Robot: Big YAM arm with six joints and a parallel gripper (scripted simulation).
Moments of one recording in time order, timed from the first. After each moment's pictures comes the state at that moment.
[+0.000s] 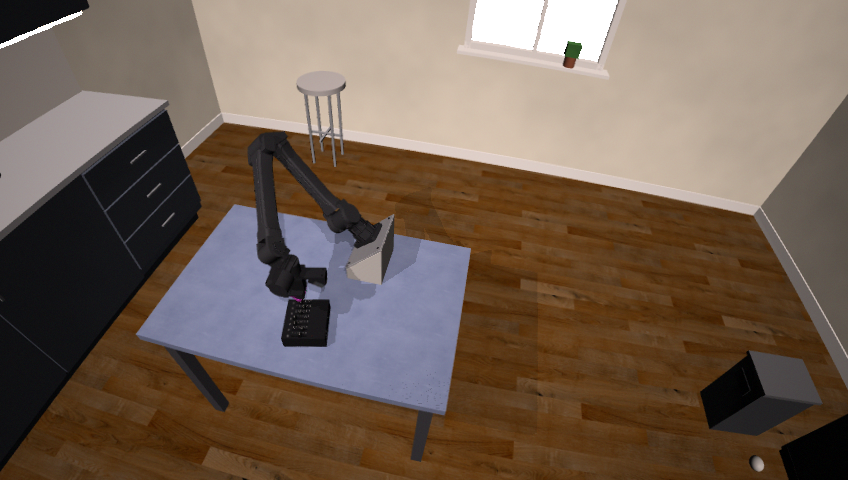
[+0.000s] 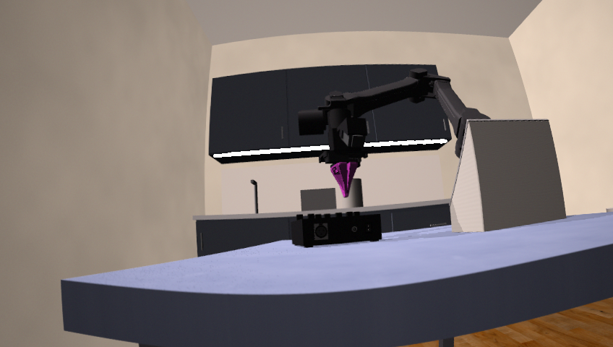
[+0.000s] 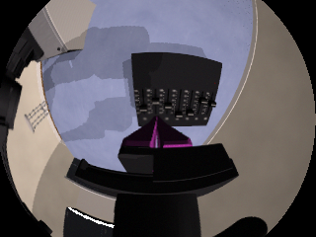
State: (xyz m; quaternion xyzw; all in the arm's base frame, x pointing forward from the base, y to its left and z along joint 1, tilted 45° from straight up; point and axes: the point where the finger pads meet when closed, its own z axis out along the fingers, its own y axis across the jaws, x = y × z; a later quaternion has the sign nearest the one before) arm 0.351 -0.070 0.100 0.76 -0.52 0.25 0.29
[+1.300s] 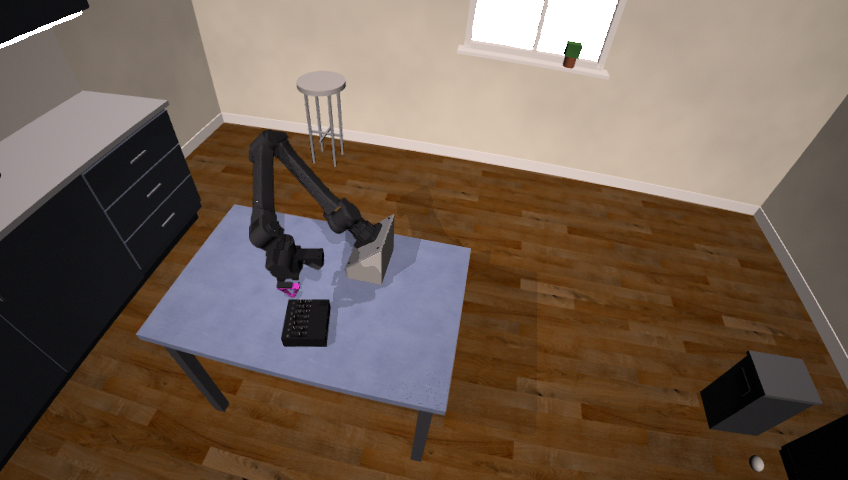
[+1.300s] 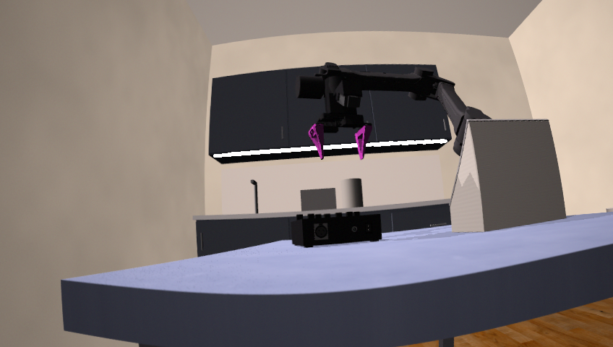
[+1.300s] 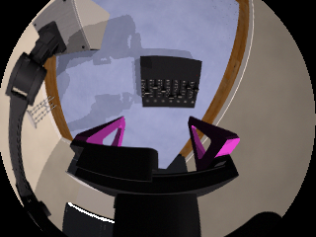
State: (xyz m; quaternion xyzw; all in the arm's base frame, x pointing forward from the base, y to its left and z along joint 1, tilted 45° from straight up) arm 0.344 -0.008 0.162 0.77 -0.51 0.25 0.29
